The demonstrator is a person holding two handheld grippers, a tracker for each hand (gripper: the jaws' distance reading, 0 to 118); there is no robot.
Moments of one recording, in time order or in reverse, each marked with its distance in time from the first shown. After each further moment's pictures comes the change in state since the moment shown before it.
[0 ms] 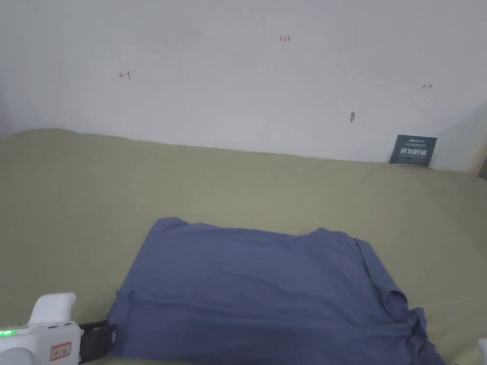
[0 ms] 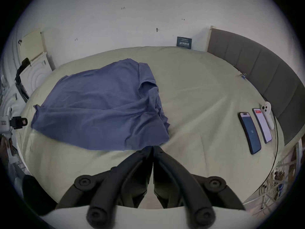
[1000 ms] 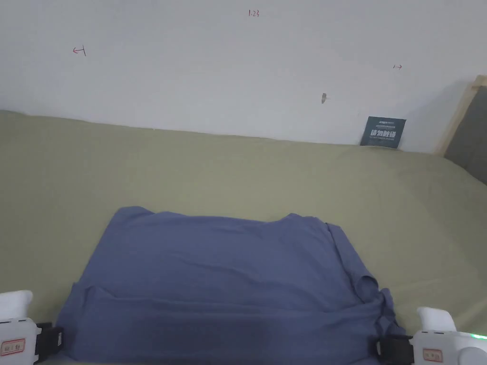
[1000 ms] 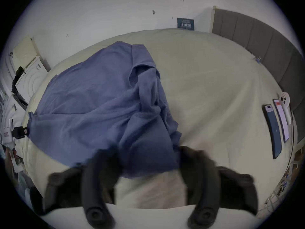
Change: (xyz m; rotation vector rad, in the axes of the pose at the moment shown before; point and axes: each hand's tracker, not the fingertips) left arm 0.011 0.009 -0.030 -0.095 -0.025 0.015; right arm 0.014 0.022 -0.078 -0.136 0.031 -0.072
